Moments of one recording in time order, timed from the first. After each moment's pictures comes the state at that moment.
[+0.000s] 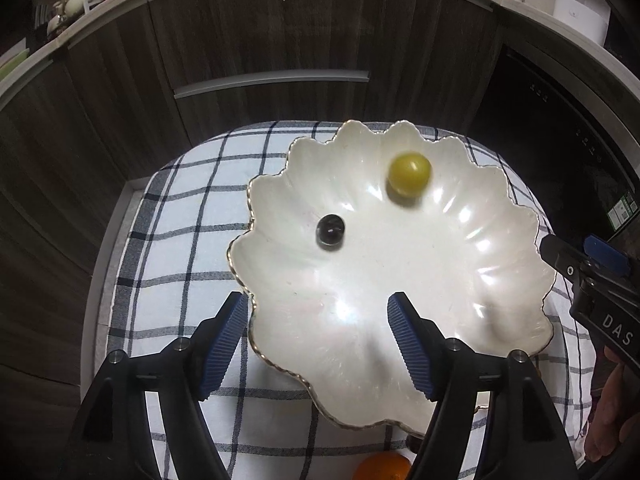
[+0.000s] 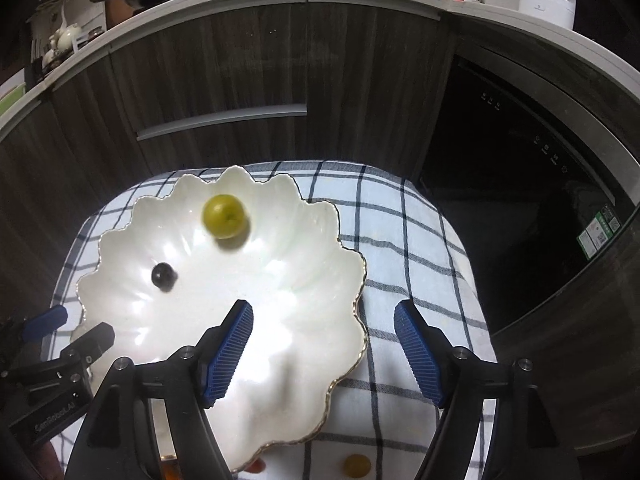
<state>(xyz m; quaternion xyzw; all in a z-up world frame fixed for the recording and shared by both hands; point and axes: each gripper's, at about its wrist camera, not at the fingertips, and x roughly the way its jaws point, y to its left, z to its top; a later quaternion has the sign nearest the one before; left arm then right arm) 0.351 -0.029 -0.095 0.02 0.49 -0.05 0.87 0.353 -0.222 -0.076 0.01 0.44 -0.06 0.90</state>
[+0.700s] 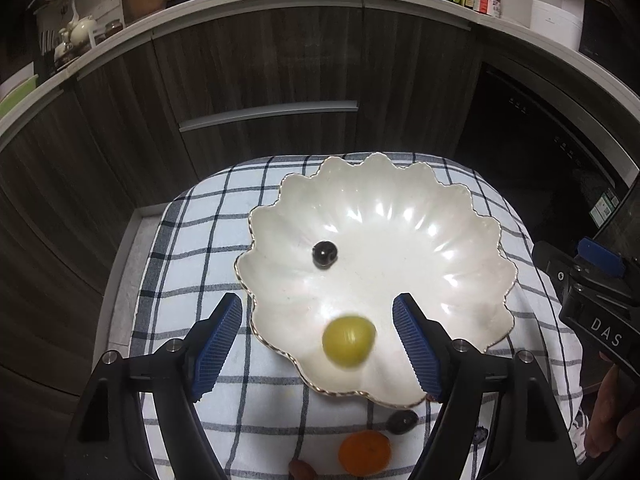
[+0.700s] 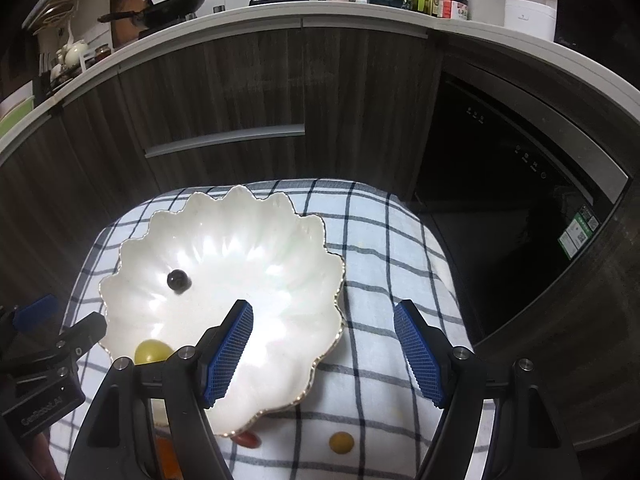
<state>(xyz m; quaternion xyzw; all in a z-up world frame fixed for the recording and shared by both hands) 0.312 -0.043 -0.054 0.04 0.44 -0.06 0.89 0.318 -0.234 -0.047 0.02 0.41 -0.06 0.91</state>
